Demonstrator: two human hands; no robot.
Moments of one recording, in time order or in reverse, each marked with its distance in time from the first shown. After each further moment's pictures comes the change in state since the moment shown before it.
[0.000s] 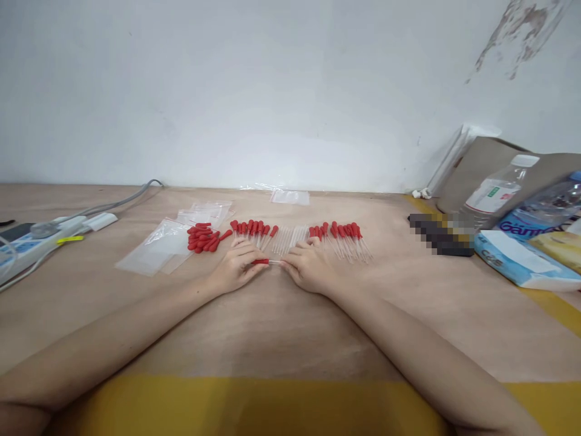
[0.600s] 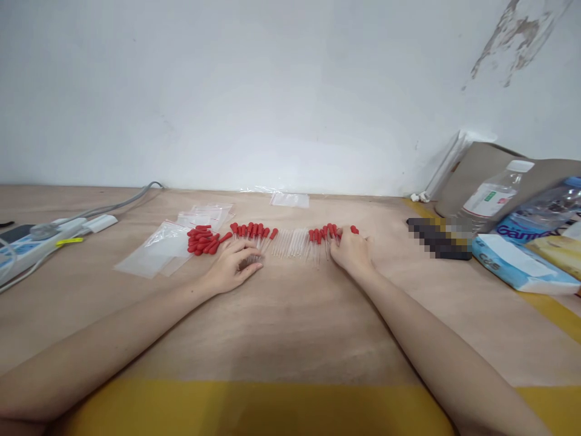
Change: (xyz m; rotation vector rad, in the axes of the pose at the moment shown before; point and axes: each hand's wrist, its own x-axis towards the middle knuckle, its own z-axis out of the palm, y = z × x) left_hand -0.006 -0.006 -0.007 0.083 -0.048 -0.212; right_hand -0.025 0.081 0.003 -0.164 0.055 0.926
